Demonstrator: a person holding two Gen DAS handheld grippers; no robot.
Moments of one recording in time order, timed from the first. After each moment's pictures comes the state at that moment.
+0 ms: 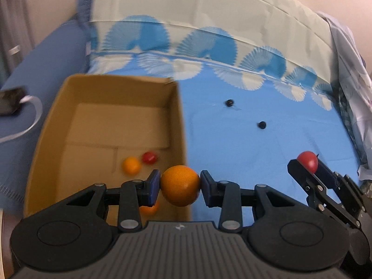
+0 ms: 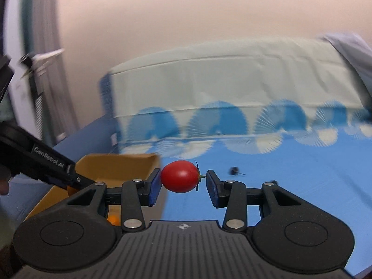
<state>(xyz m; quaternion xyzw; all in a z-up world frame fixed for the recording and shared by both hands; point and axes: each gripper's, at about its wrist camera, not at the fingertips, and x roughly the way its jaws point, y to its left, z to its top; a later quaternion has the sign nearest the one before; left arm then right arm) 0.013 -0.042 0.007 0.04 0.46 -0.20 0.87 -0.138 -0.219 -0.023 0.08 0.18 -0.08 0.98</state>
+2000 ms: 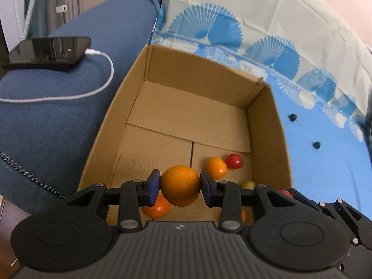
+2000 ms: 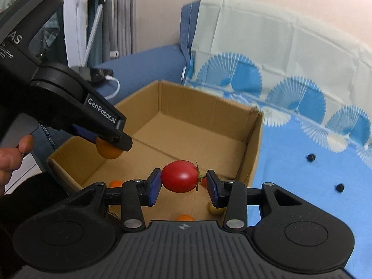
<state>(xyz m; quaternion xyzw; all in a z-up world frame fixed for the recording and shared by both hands) 0.098 0.077 -0.067 -0.02 0.48 -0.12 0.87 -0.023 -0.068 -0.078 -0.03 0.33 0.03 0.94</state>
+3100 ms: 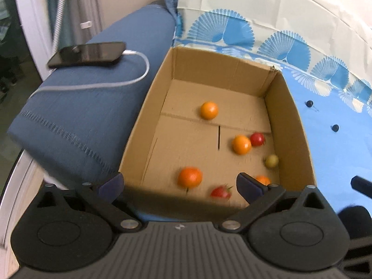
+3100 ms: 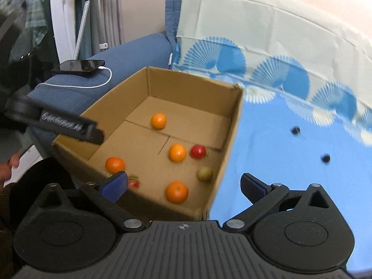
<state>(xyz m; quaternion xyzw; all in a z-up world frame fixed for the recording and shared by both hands) 0.015 0.099 -0.052 0.04 0.44 -0.07 0.89 -0.086 -0.085 -0.054 0.00 0.36 0.00 0.93</state>
